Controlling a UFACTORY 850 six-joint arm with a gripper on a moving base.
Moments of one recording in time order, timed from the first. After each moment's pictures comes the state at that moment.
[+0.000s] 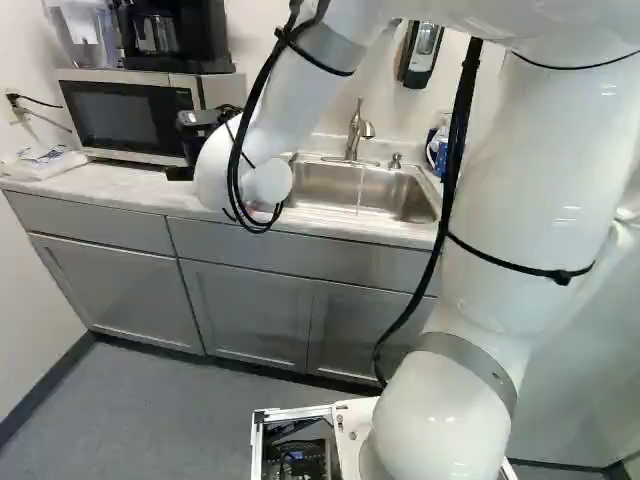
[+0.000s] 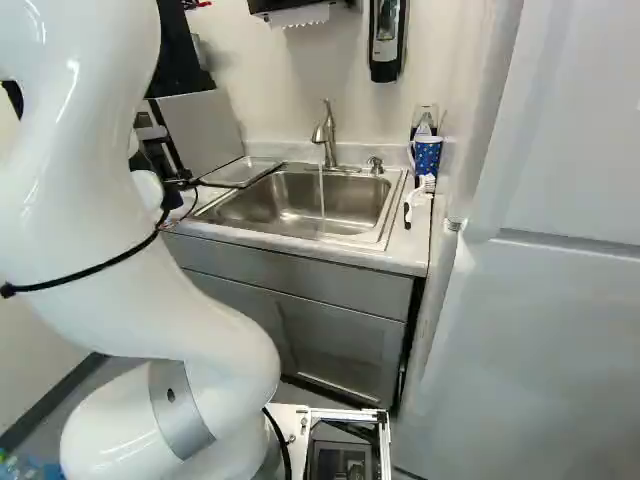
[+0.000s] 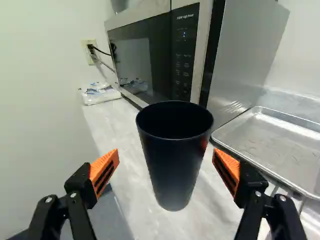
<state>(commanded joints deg) 38.6 -7.5 -42.8 1.4 43.9 0.0</state>
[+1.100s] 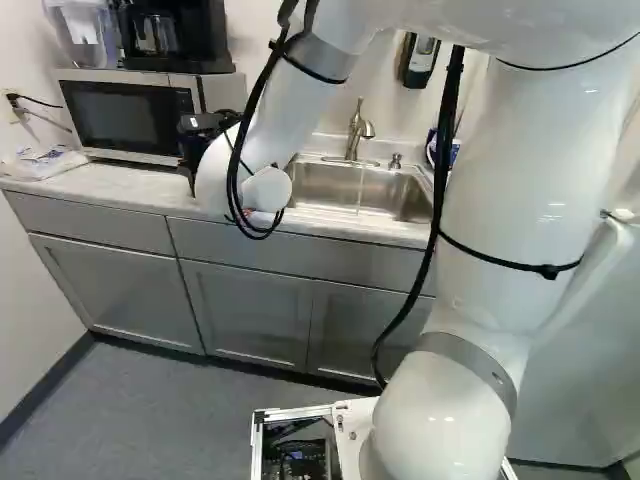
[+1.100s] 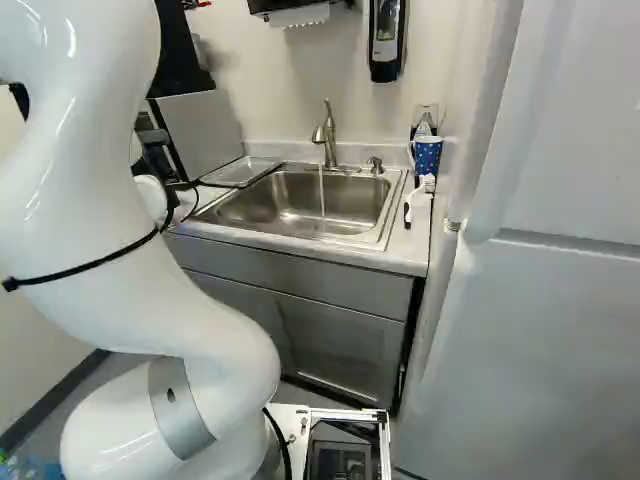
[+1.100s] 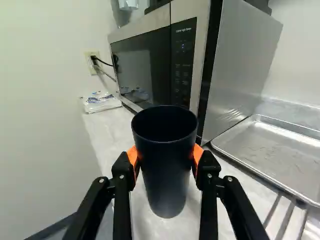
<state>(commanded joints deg) 38.6 -8.8 -42.5 1.4 48.8 0.0</state>
